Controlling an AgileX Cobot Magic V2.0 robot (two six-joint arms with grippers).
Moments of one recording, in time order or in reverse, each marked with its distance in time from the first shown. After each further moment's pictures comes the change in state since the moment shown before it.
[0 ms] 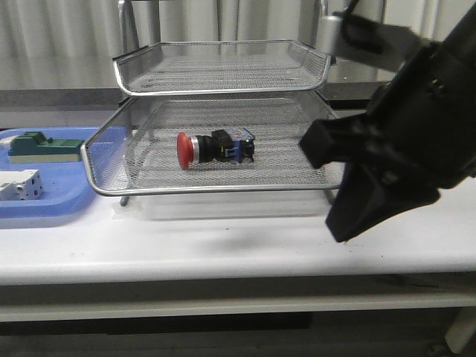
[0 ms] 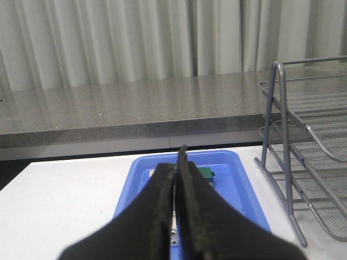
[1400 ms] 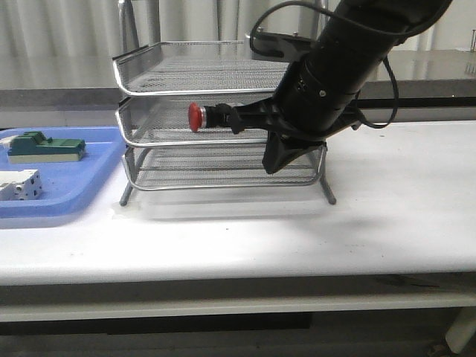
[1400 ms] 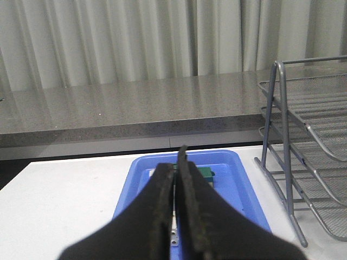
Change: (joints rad) left arm 0.000 0.000 0.000 0.000 0.000 -0.001; right arm -0.075 0.462 -0.521 -0.130 -0.071 0.000
